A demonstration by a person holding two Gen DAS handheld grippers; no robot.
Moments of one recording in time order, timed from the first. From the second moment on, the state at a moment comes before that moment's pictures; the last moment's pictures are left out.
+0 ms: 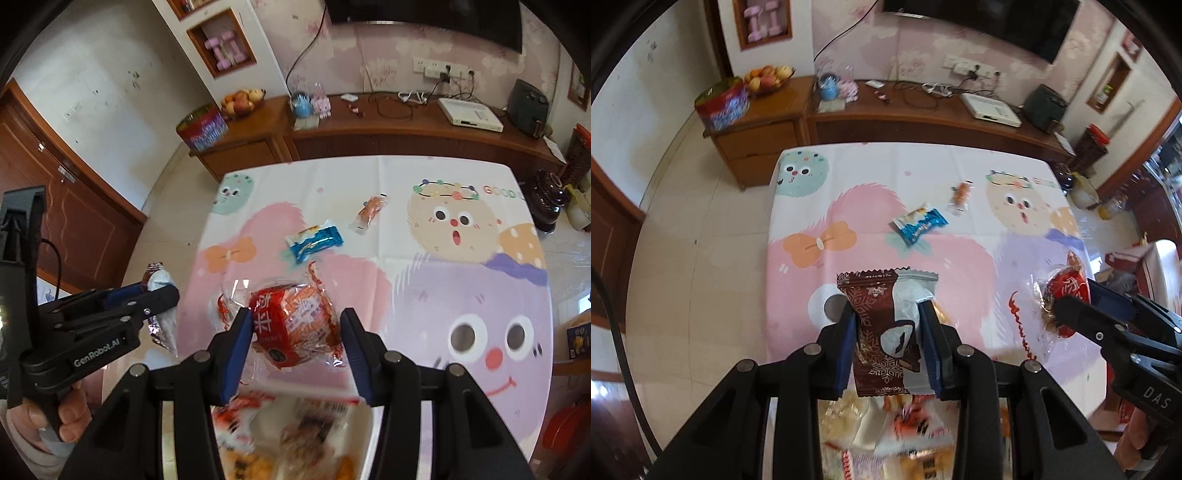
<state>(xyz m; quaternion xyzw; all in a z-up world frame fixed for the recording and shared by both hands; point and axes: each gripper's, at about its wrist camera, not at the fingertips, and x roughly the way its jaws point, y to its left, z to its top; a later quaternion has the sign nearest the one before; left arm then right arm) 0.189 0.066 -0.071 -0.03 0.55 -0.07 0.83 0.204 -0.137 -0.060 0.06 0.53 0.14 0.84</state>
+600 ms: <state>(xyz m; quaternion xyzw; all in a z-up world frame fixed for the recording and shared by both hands) 0.065 0.068 -0.079 0.06 0.51 -0.10 0.85 0.060 -0.113 -0.035 0.06 0.47 0.06 0.88</state>
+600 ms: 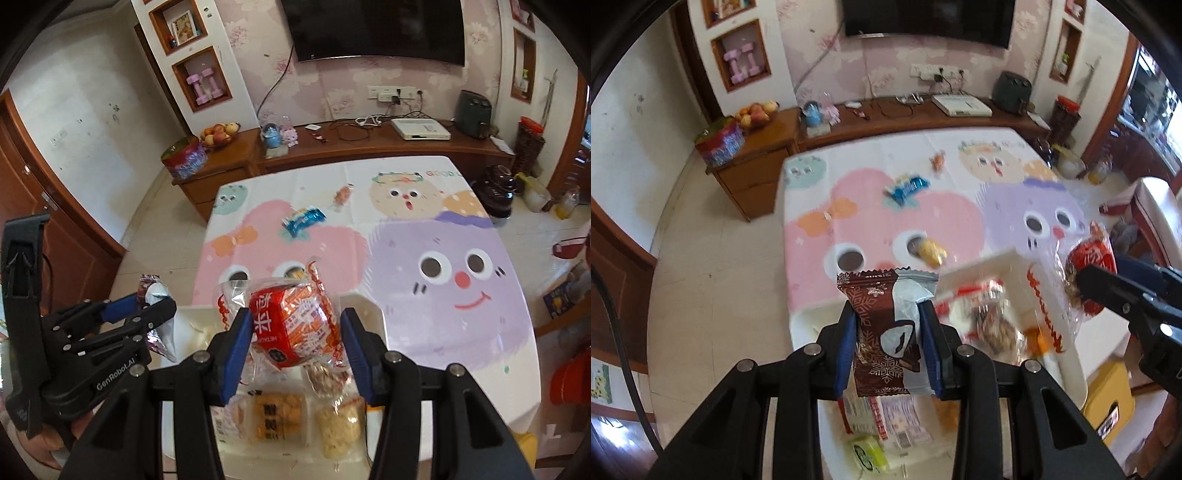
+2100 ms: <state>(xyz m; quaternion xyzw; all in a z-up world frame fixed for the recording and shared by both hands) 0.033 0.076 -0.126 0.10 0.55 -0.06 0.83 0.017 -0.082 -0.089 0.04 0.53 0.03 0.85</state>
